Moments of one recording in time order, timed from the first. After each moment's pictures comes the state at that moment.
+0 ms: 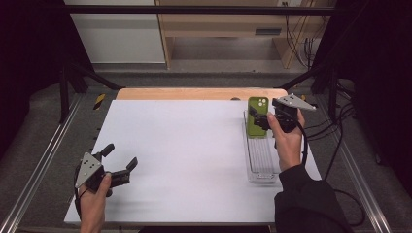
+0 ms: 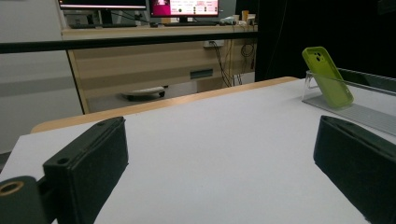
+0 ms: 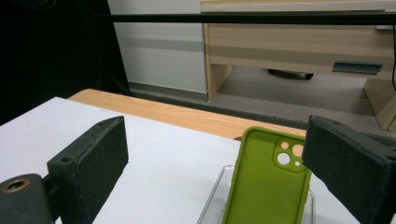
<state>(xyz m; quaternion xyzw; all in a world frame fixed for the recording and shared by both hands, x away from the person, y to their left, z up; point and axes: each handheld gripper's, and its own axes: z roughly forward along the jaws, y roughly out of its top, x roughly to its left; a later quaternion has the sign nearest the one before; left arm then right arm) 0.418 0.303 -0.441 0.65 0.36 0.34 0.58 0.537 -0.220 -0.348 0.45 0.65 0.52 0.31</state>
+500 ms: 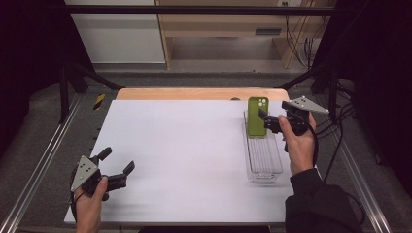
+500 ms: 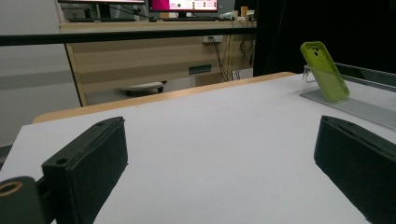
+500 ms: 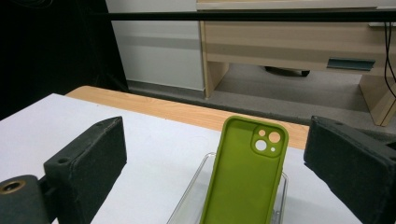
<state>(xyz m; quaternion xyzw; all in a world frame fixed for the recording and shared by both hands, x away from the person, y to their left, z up) 0.411 0.310 -0.444 0.65 0.36 0.33 0.57 0.526 -0.246 -0.347 0.46 0.65 0.52 0.31</state>
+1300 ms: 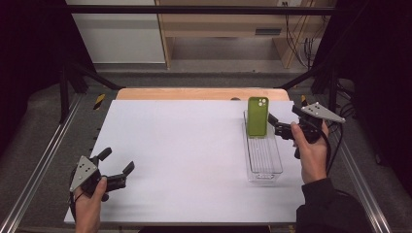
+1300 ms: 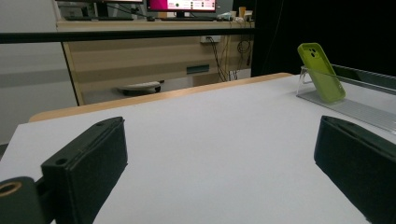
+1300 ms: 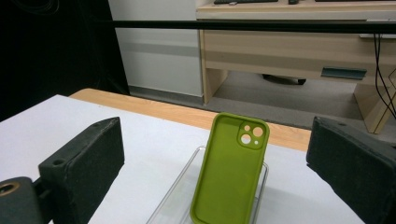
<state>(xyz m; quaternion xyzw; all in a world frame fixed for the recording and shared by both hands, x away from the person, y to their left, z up) 0.410 0.310 -0.443 0.65 0.36 0.33 0.58 0.500 -0.268 -0.344 0.45 0.65 0.53 0.32</state>
